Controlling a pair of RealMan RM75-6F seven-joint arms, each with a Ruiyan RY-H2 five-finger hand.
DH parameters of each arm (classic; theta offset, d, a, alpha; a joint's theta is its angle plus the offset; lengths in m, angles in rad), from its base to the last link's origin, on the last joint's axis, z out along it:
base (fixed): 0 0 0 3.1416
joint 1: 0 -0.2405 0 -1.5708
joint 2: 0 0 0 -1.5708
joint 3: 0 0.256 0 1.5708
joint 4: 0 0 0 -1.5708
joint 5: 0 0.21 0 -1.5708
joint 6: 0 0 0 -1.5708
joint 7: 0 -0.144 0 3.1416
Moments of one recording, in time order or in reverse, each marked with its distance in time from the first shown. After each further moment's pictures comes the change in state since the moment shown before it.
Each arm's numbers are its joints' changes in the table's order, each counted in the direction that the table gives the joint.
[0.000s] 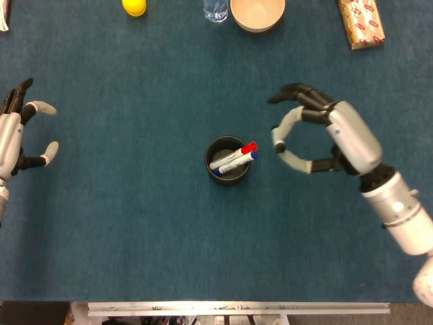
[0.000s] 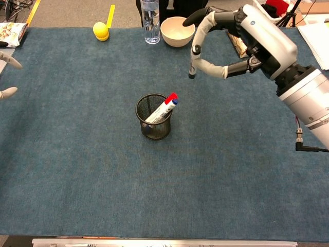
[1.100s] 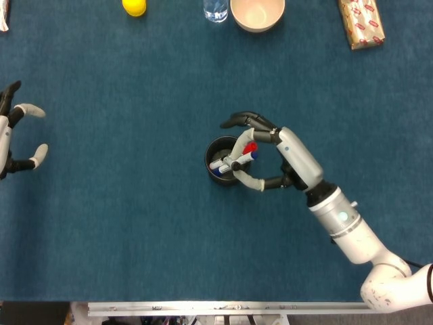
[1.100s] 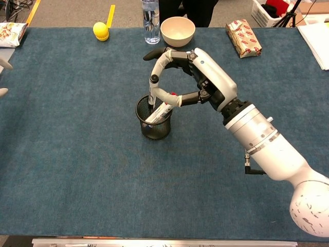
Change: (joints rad) left arm -0.025 -0.027 0.008 -0.016 0.024 0.002 0.048; right arm -0.034 0.311 -0.038 -0.223 0.032 -0.013 -0.167
